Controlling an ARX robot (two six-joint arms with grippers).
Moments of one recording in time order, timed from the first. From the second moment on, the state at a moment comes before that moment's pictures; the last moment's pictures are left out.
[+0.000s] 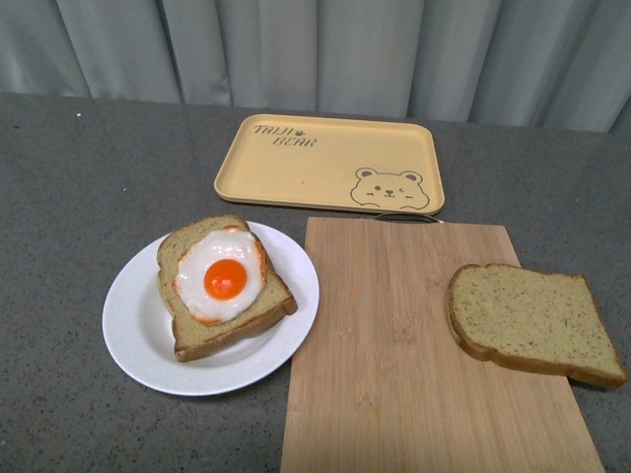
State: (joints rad) left arm 0.00 0.00 0.02 0.00 0.00 -0.01; right arm 0.00 0.00 0.00 0.00 0.00 0.00
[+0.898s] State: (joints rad) left arm 0.00 0.00 0.02 0.00 0.00 -0.01; right arm -0.35 1.49 0.46 0.21 -0.44 0.12
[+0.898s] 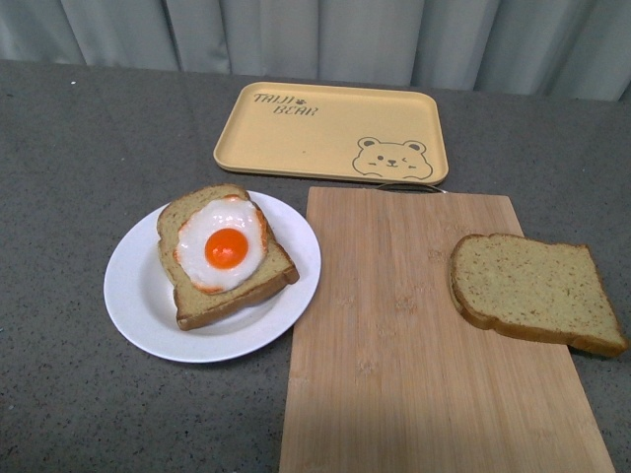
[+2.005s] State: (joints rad) left arm 0.00 0.00 0.02 0.00 0.00 -0.01; right arm -0.25 2.10 0.77 0.14 -0.66 0.20
